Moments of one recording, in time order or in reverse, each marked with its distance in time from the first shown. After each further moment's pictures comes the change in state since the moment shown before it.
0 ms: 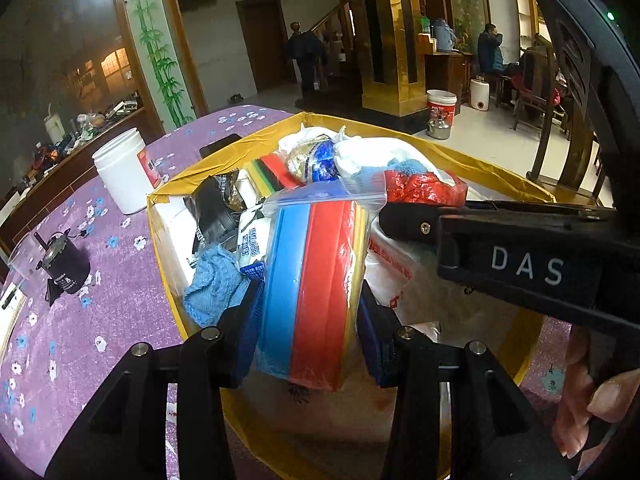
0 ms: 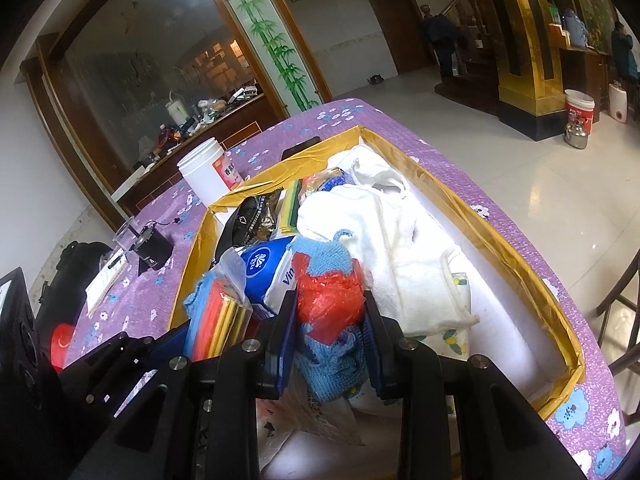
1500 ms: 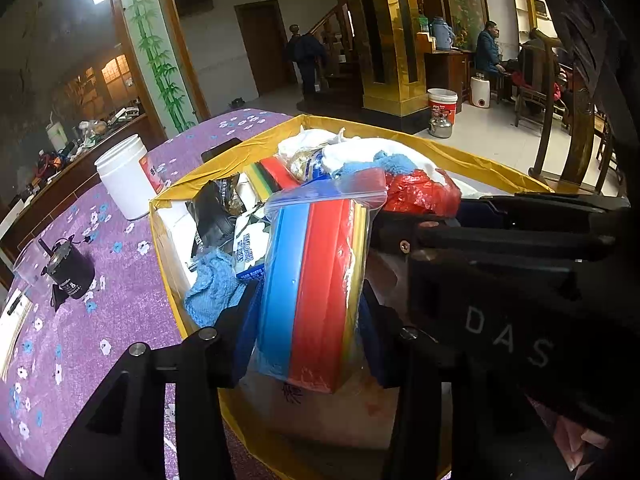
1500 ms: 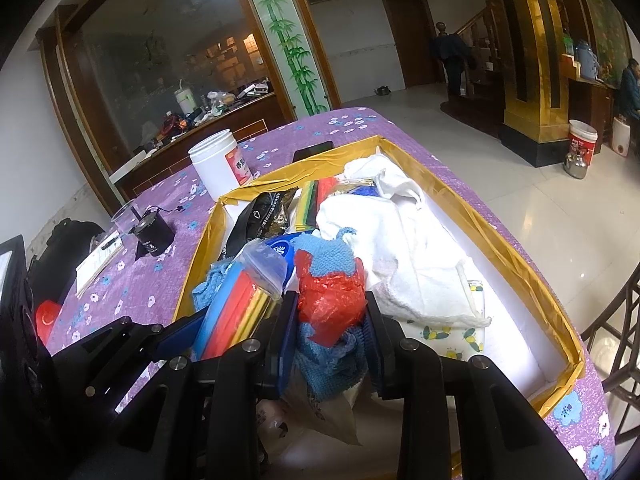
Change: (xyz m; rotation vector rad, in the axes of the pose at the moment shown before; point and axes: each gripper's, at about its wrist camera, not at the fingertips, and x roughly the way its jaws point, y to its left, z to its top) left arm 0.000 -0.003 0.001 0.019 -0.007 0.019; right arm -0.006 0.021 -0.004 -0.103 -0.021 -0.036
